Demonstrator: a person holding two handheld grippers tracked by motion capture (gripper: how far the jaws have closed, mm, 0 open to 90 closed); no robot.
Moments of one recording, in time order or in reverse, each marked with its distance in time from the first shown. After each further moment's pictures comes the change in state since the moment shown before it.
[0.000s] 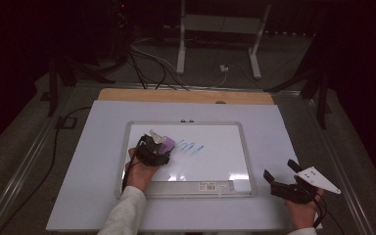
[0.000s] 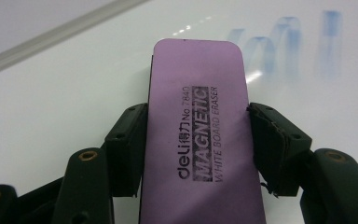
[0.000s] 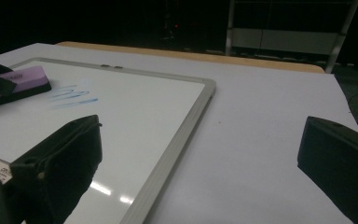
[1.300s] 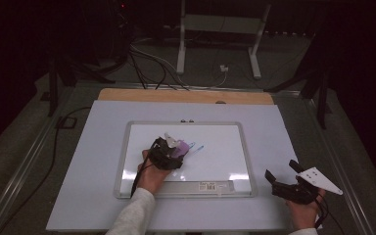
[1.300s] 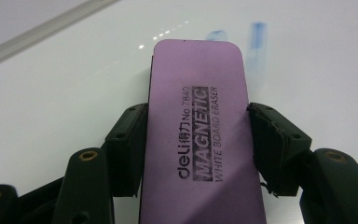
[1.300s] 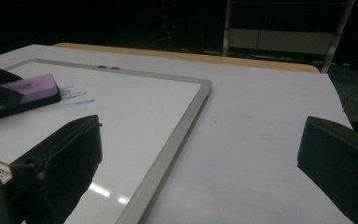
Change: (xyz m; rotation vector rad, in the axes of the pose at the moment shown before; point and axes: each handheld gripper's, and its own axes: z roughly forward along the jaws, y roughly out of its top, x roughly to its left) left arm -0.032 0.009 0.005 -0.012 -0.065 0.070; right arm -0.002 0.000 -0.003 -0.002 -0.011 0.003
